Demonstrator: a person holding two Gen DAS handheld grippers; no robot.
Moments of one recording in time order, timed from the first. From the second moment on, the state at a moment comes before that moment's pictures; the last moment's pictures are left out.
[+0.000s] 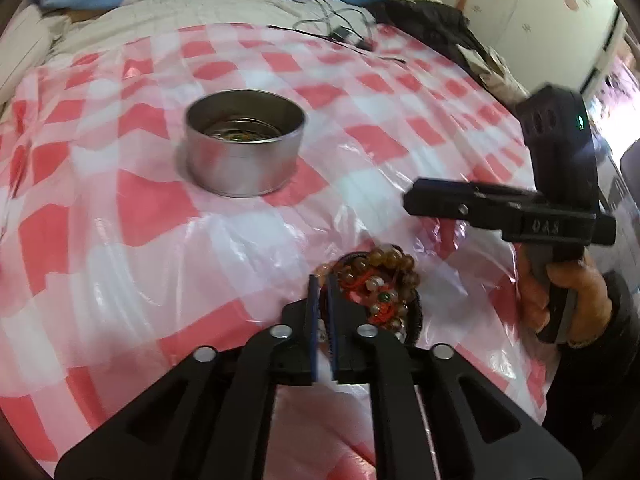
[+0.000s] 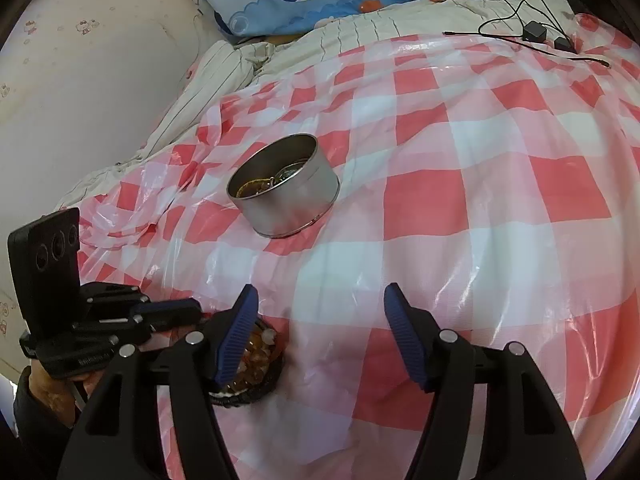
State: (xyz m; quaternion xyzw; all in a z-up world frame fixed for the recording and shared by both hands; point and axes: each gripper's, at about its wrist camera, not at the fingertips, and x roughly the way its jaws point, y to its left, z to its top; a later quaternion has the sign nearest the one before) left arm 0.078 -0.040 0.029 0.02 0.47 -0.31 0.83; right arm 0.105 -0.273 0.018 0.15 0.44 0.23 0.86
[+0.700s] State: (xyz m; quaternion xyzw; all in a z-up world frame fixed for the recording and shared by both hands) left arm 0.068 -0.023 0.063 -0.02 0.41 -0.34 0.84; right arm 0.104 -0.270 0.019 0.15 0.44 0.24 0.85
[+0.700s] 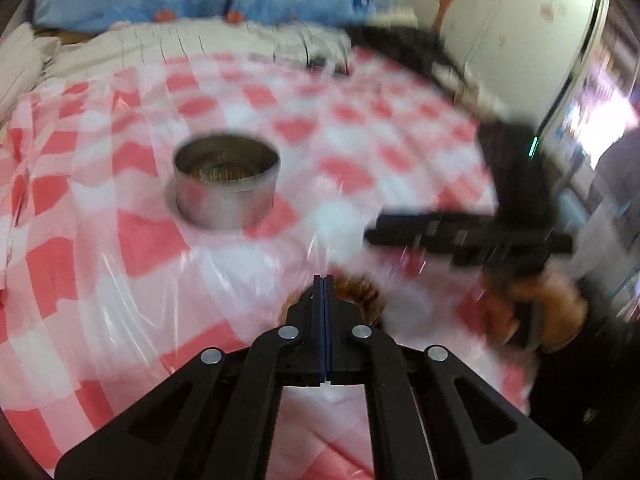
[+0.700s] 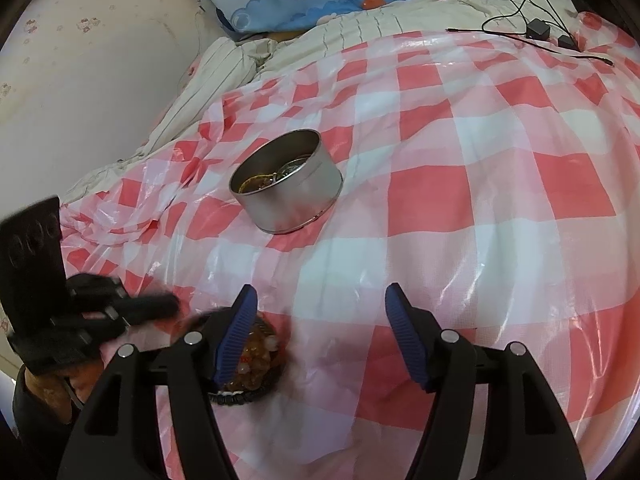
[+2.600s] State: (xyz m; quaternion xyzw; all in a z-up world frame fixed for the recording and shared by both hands) left arm 0.083 0.011 0.070 -0.09 0.40 -0.28 0.87; right arm 0.064 -0.163 0.013 0.00 0.43 0.43 0.79
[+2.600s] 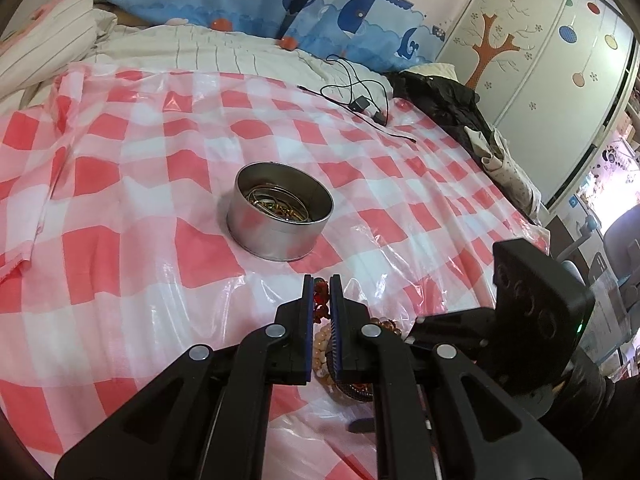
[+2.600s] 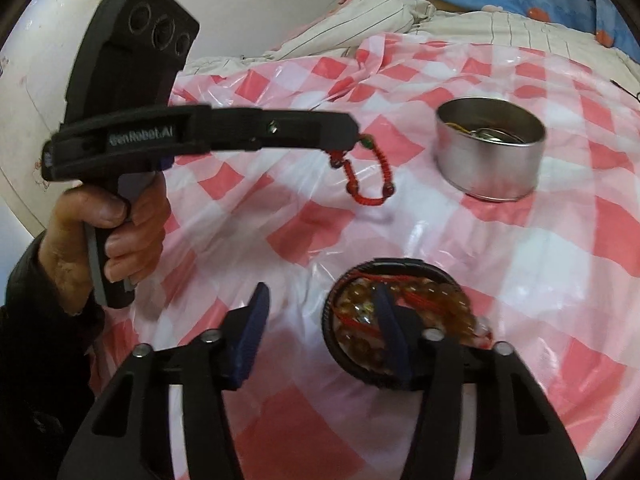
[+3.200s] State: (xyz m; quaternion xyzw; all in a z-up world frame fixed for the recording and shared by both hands) left arm 0.083 0.012 0.070 -0.09 0.40 -0.28 0.87; right arm 0.086 -0.205 0.017 0.12 0.43 0.42 0.79
